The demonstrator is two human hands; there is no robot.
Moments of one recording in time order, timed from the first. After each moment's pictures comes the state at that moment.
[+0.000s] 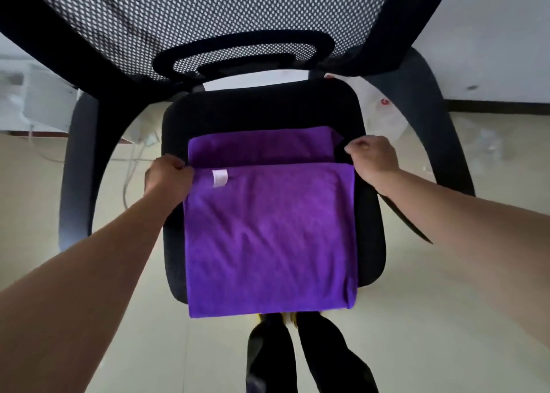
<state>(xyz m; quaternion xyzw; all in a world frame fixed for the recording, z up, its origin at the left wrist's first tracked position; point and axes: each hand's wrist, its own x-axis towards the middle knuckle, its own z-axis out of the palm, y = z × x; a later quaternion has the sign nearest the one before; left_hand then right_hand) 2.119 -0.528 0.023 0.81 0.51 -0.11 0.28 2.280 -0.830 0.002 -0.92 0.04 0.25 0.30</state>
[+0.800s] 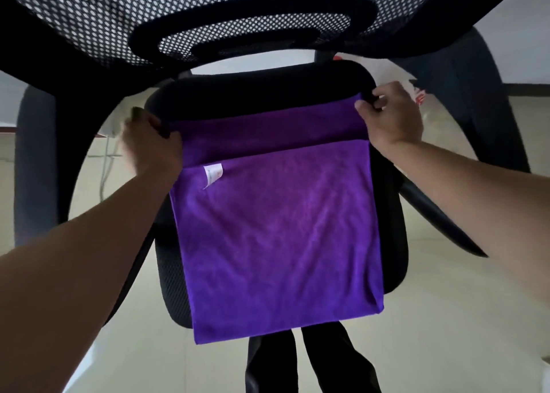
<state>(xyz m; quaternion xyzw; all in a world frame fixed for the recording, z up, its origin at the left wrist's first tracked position) 2.168 -0.484 -0.023 0.86 0.46 0.03 0.24 2.325 -0.799 -0.024 -0.97 0.01 0.09 0.23</state>
